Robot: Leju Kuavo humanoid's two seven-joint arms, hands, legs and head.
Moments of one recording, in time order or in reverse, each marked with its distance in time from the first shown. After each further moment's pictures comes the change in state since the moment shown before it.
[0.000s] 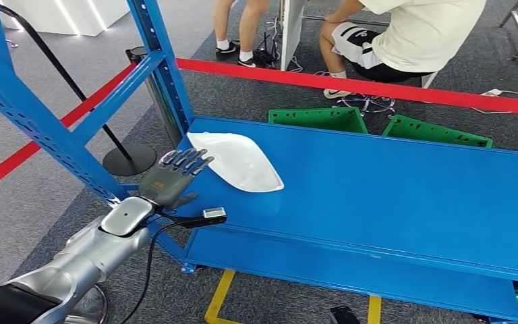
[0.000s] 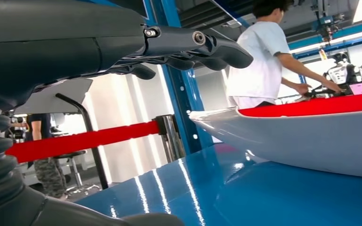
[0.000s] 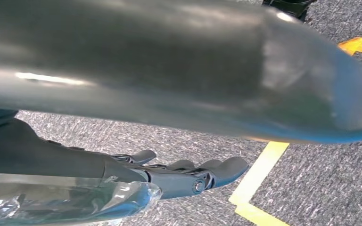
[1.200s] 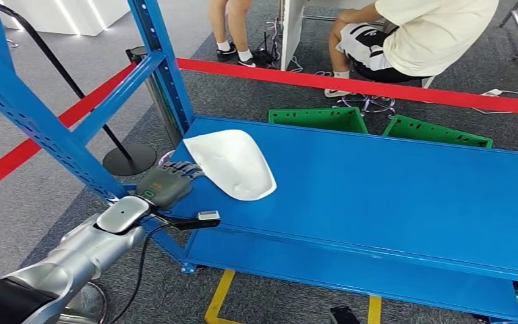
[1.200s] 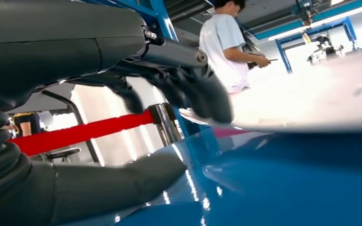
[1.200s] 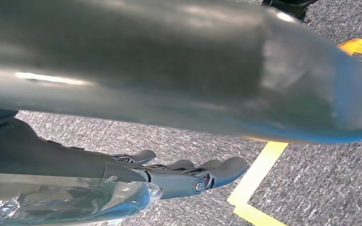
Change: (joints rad) left arm -0.034 0.016 -0.026 0.070 0.012 -0.036 -0.046; right arm 0.000 0.000 0.000 0.000 -0.002 0.003 -0.005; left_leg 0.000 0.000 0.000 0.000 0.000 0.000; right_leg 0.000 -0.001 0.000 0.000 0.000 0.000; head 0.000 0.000
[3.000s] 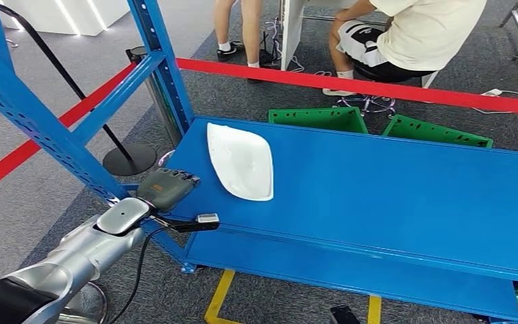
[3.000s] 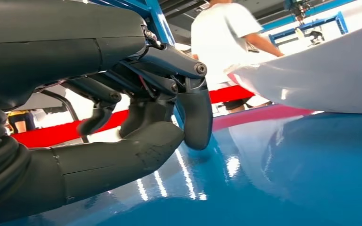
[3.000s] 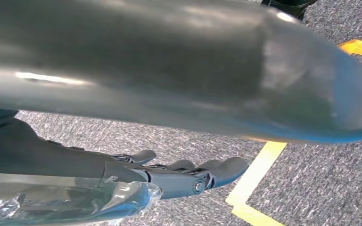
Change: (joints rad) left arm 0.000 0.004 -0.016 0.013 -0.005 -0.007 0.002; right arm 0.000 0.000 0.000 0.000 0.000 0.003 -0.004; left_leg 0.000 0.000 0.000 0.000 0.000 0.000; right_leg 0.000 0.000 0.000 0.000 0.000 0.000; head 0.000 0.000
